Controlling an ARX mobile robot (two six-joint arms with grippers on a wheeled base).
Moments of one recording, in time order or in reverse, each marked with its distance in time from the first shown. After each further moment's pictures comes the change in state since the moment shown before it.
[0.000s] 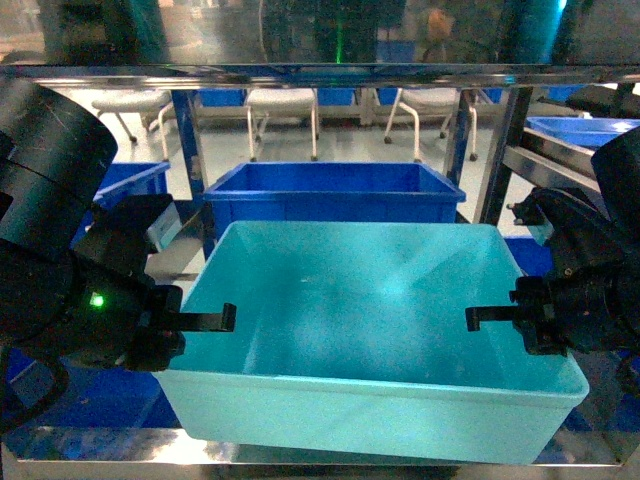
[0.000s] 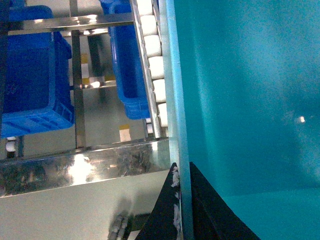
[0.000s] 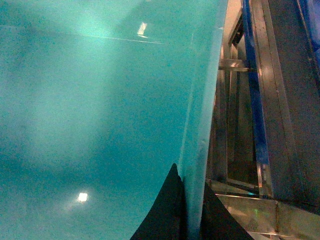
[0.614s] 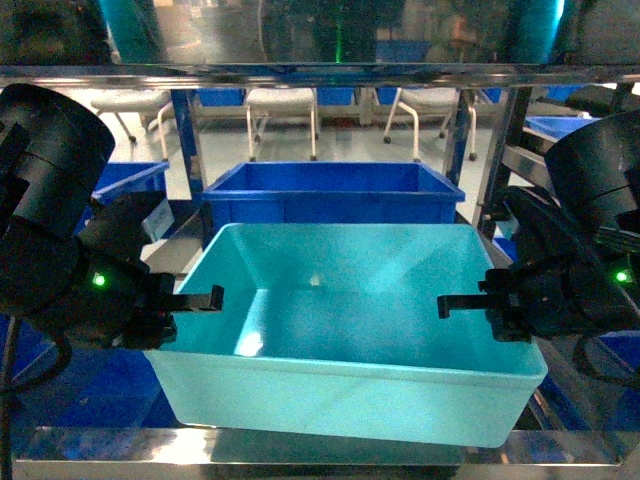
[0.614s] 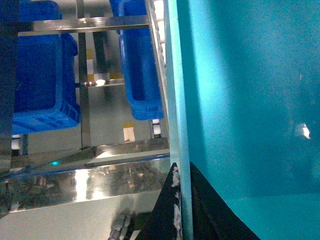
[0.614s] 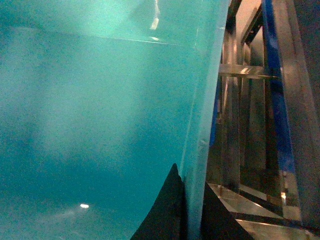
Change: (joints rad) left arm 0.068 0.098 0.112 -0.045 0.021 0.032; right arm 0.029 0.096 0.124 -0.051 -0.018 0.021
